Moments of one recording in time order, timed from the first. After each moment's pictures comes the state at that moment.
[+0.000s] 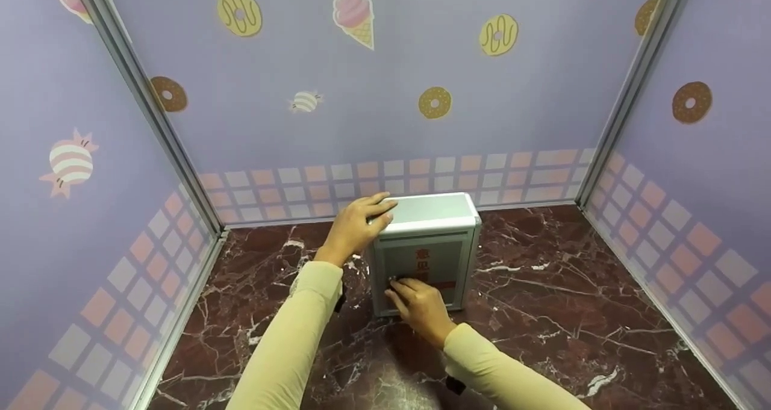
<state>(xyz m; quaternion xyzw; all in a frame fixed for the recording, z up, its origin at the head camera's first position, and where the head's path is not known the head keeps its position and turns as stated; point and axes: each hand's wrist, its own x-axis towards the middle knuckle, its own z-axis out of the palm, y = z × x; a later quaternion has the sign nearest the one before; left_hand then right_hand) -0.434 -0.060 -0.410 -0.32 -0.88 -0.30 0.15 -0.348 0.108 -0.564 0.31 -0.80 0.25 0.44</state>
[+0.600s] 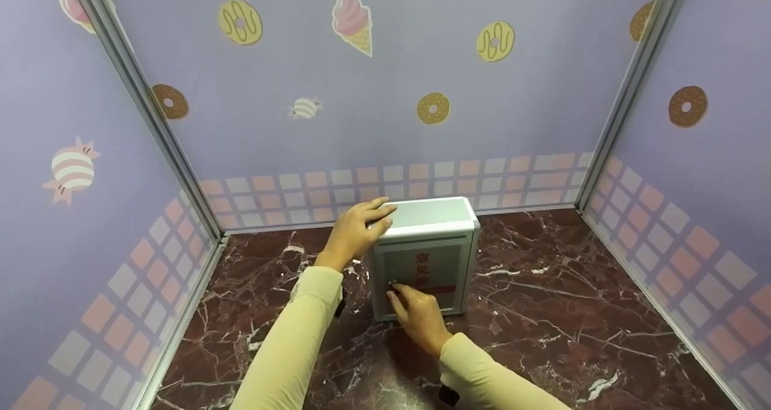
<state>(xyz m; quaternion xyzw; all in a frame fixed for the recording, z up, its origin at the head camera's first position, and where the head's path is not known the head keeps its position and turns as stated) -0.435 -0.060 -0.411 -0.33 -0.88 -0.31 0.17 -0.345 0.098 -0.569 0.26 -0.80 0.32 0.44</state>
